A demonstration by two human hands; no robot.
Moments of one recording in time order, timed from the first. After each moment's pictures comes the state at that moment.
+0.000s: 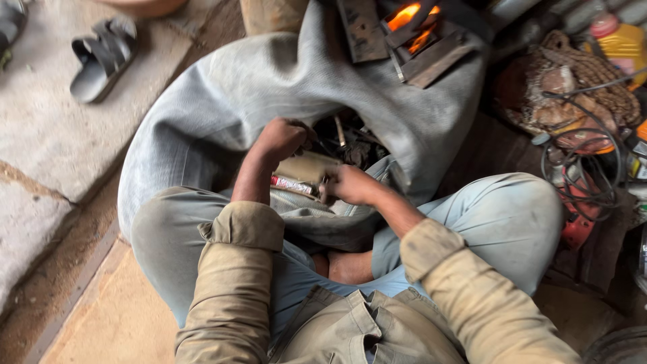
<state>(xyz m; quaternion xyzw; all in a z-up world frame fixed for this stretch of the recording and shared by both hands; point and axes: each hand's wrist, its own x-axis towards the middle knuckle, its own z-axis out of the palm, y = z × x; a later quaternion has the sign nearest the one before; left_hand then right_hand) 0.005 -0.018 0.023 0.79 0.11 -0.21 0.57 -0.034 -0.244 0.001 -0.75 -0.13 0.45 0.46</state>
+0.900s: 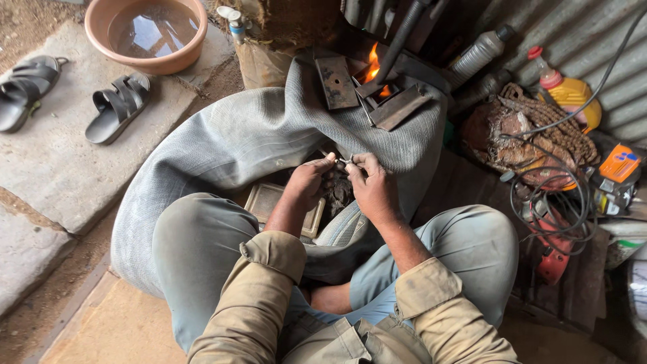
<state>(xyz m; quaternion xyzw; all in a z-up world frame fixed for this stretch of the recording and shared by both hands) 0.001 -0.131 0.018 0.40 0.16 -0.21 0.88 -0.020 -0.298 0.090 -0.86 -0.10 -0.06 0.50</state>
